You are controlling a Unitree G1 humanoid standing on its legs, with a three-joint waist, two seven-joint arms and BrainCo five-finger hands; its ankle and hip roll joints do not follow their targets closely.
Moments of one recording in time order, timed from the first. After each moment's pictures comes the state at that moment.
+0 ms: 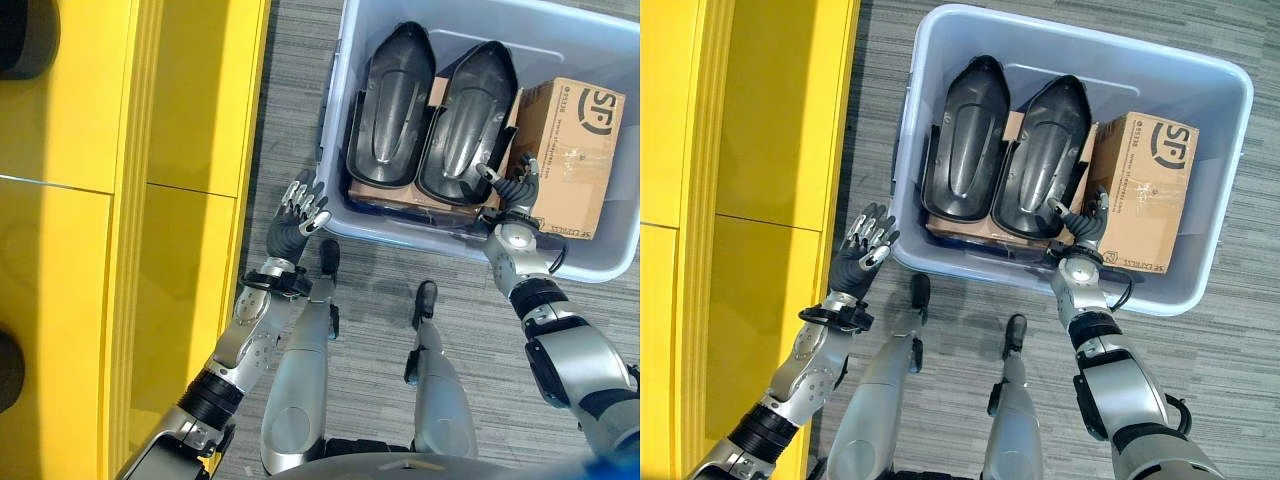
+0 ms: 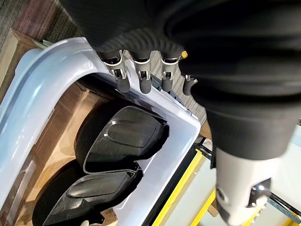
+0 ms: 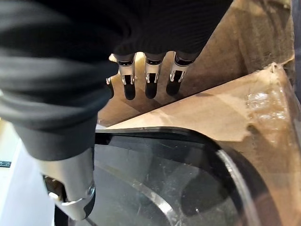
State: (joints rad) left arm -0.22 0.37 -0.39 0.01 -0.82 -0.30 0.09; right arm -0.80 -0.40 0.17 0.98 0.53 -0.29 -0.47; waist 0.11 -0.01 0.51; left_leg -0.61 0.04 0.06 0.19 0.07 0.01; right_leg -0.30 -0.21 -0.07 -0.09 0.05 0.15
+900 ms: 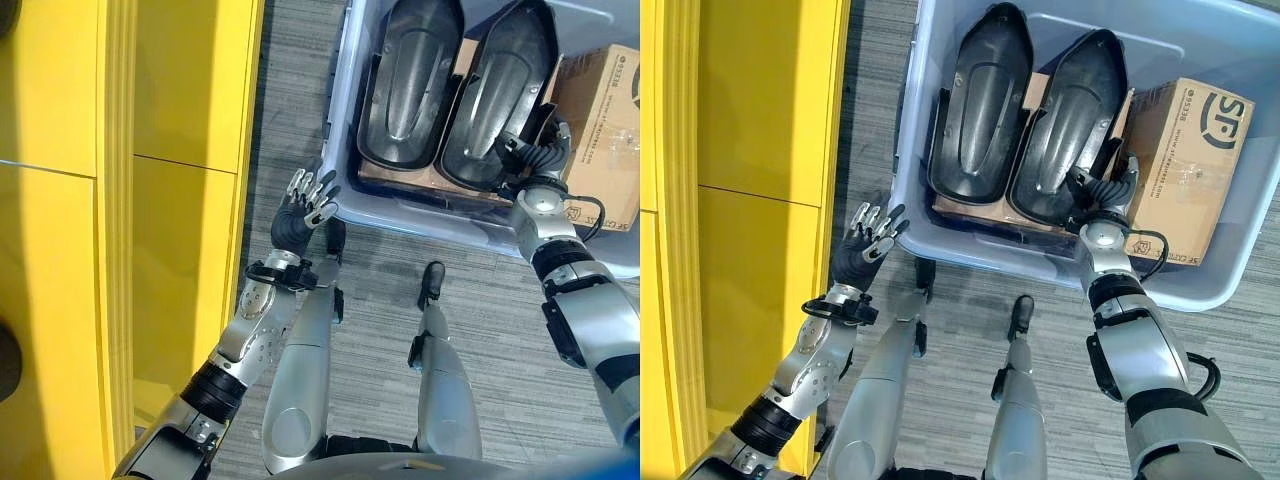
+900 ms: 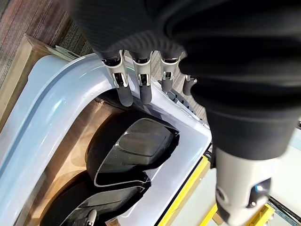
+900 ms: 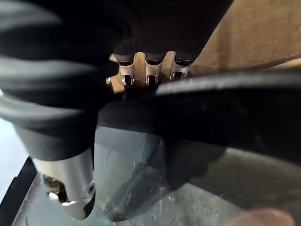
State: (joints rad) left arm -0.26 0.38 -0.43 -0.03 -0.82 -0.32 0.12; right arm -1.02 -0.49 0.25 1.18 0.53 -0.26 -0.47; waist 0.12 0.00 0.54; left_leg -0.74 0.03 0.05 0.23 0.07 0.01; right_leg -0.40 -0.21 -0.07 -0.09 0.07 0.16
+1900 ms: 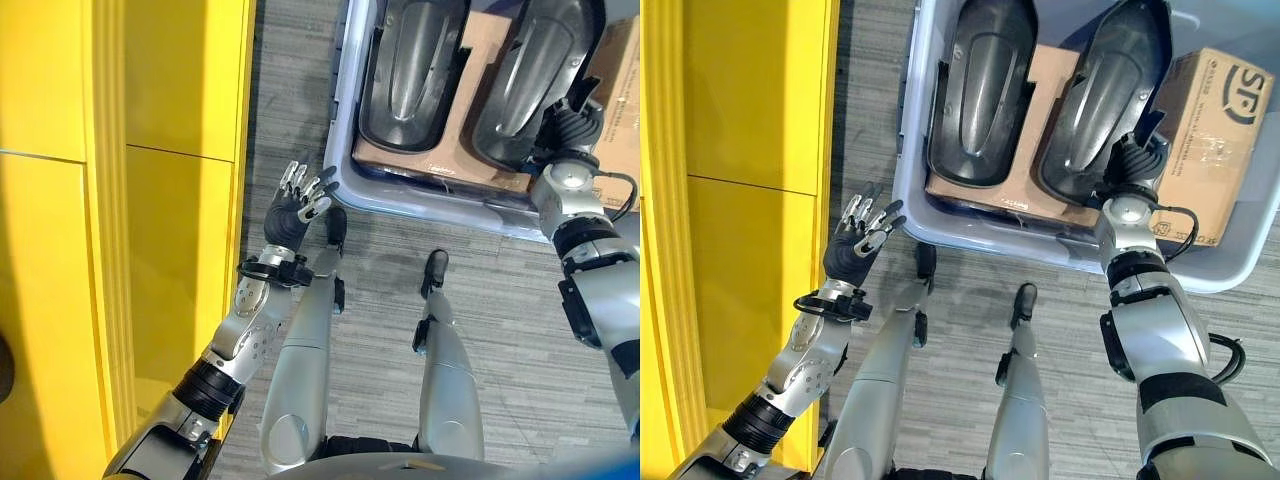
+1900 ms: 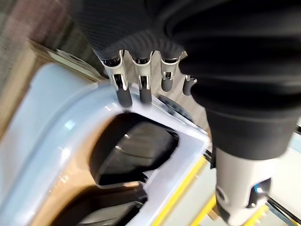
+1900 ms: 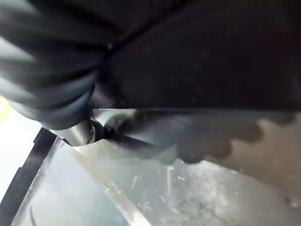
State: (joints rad) left arm -0.27 0.42 -0.43 -0.06 -0.84 -0.34 0.14; right arm -1.06 -0.56 0.27 1.21 0.57 -0.25 -0.44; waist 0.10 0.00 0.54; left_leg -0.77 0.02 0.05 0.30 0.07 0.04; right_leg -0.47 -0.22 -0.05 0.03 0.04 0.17
